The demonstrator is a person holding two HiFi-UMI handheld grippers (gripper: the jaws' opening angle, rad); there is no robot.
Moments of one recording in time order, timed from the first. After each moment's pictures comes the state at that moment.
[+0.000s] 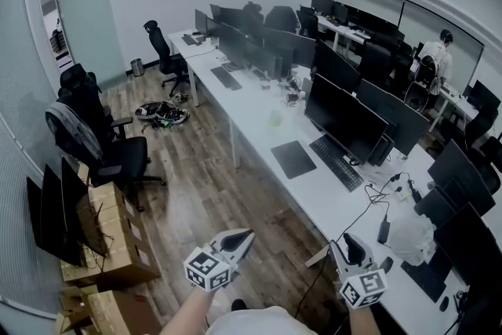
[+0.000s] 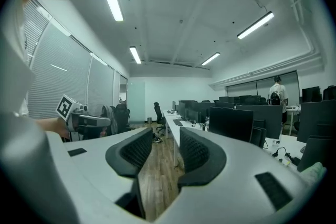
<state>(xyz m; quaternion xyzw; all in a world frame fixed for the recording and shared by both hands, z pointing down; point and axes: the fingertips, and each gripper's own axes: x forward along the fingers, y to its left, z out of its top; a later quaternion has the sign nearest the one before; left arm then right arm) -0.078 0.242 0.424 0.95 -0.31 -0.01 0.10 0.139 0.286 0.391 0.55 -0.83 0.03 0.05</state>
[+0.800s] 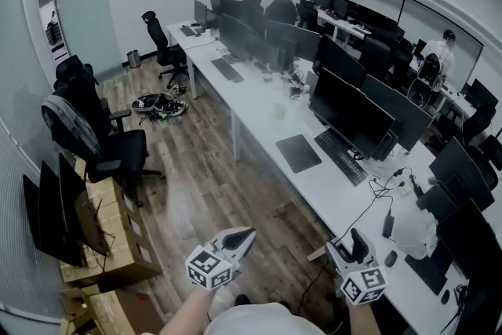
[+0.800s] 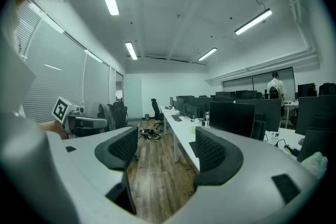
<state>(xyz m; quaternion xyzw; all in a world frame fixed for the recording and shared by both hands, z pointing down) -0.125 0.237 0.440 0.95 -0.30 -0.01 0.12 0.092 0.278 0.405 0.57 -0.82 0.06 0.06</state>
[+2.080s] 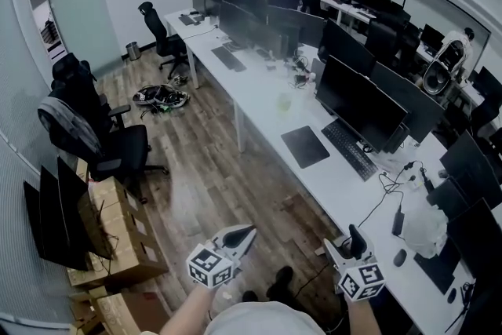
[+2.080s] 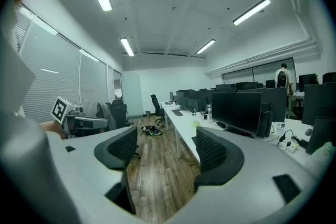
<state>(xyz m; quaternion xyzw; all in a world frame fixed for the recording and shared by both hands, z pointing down) -0.129 0.186 0.471 0.94 -0.30 0.02 0.14 0.084 0.219 0.444 0.57 -0.82 0.09 0.06</state>
